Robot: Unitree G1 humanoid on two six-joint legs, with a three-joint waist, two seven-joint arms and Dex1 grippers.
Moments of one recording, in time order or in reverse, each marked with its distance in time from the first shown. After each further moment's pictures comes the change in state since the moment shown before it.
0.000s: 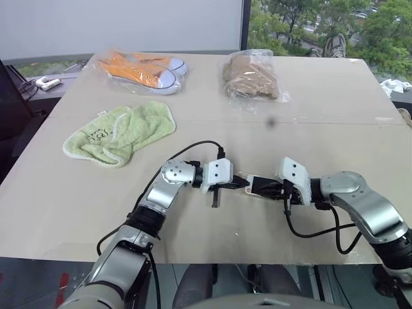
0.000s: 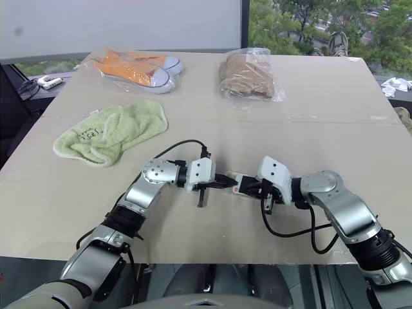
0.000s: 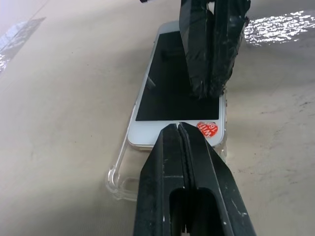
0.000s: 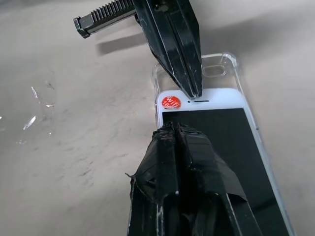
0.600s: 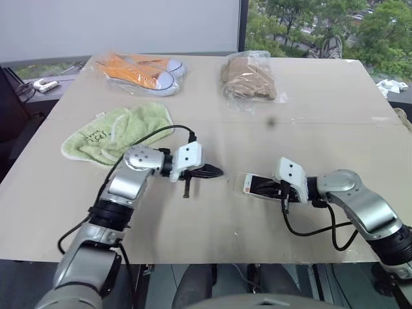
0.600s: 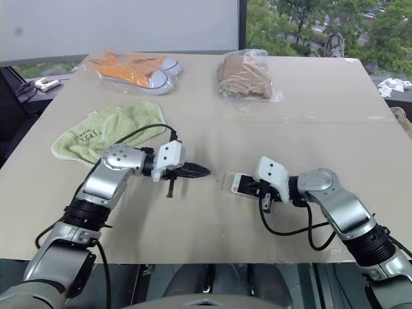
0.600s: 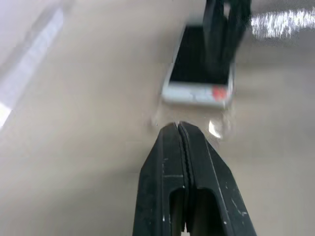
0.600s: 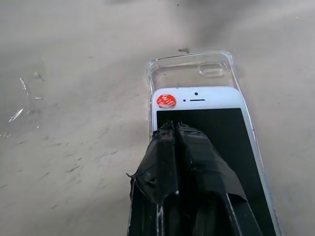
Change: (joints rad) left arm 0.000 0.237 0.103 -0.156 -0.117 0.220 -0.106; right arm -0.037 -0.001 0.057 0.054 -0.025 -0.033 0.005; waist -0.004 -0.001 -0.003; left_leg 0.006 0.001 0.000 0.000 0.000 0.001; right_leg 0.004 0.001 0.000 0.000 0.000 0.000
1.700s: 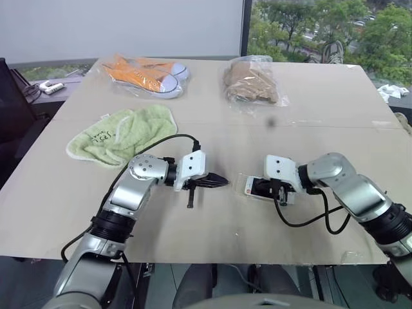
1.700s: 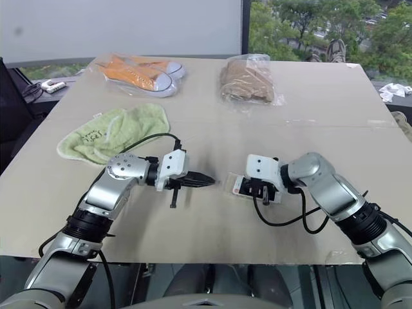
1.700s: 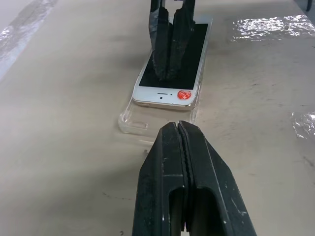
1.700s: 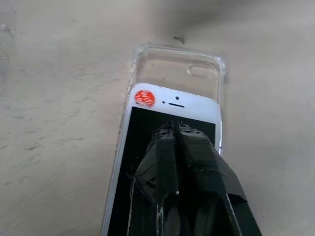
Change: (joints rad) left arm 0.080 -0.034 -0.010 -0.103 -0.017 0.048 0.022; right arm -0.169 -0.029 0.155 0.092 -0.168 -0.063 0.107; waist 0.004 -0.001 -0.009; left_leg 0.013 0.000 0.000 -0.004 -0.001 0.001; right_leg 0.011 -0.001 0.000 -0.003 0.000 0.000
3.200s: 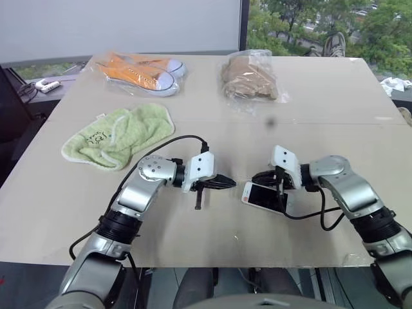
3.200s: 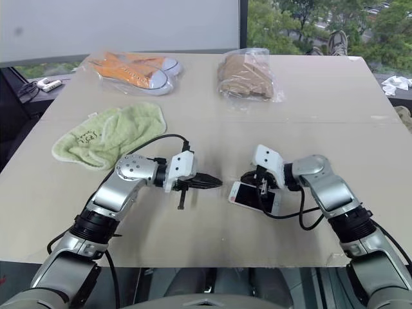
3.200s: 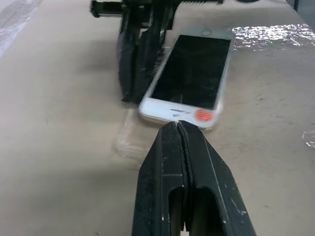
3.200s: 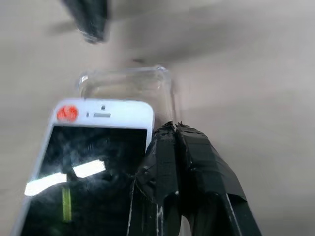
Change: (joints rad) left arm -0.008 -0.030 -0.040 -0.036 0.000 0.030 0.039; right arm 0.039 0.118 -0.199 0.105 0.124 0.018 0.032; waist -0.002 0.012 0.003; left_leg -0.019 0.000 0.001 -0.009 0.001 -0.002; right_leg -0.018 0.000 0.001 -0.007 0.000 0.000
